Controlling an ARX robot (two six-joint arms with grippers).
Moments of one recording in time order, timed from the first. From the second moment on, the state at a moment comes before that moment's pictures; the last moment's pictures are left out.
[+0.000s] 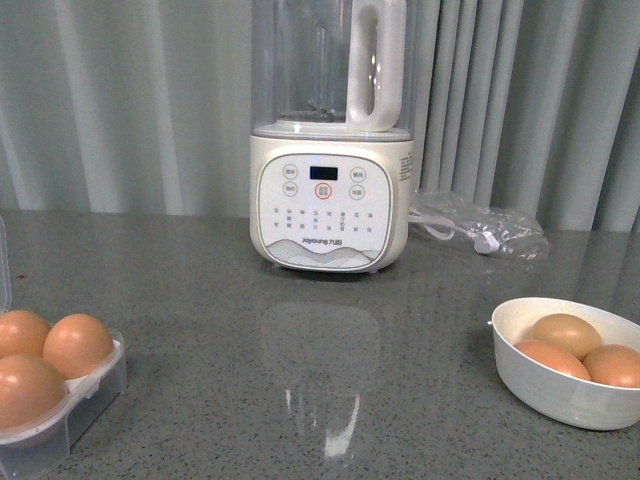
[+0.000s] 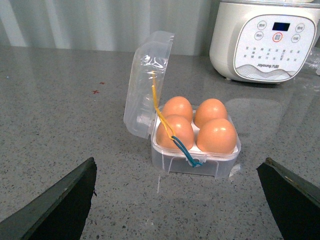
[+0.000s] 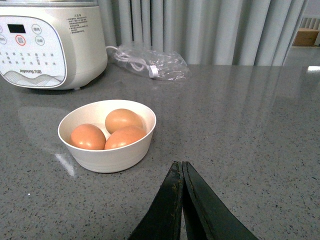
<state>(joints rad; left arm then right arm) 0.00 0.00 0.03 0.00 0.00 0.00 0.00 0.42 0.00 0.42 0.00 0.00</state>
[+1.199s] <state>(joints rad) 0.00 0.00 0.03 0.00 0.00 0.00 0.00 0.00 0.01 0.00 0.00 0.00</state>
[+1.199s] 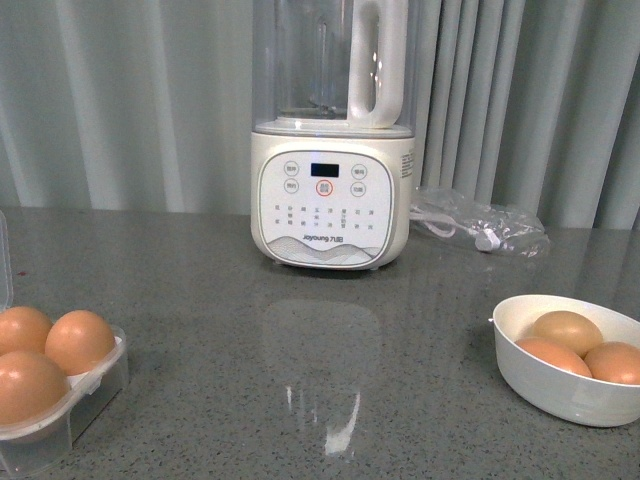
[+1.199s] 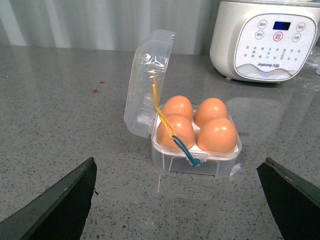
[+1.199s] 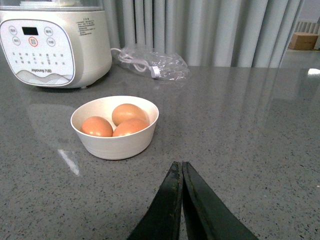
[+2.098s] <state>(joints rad) -0.15 0.19 0.13 -0.12 -0.47 -0.21 0.00 0.00 0.01 0.00 0.00 0.00</state>
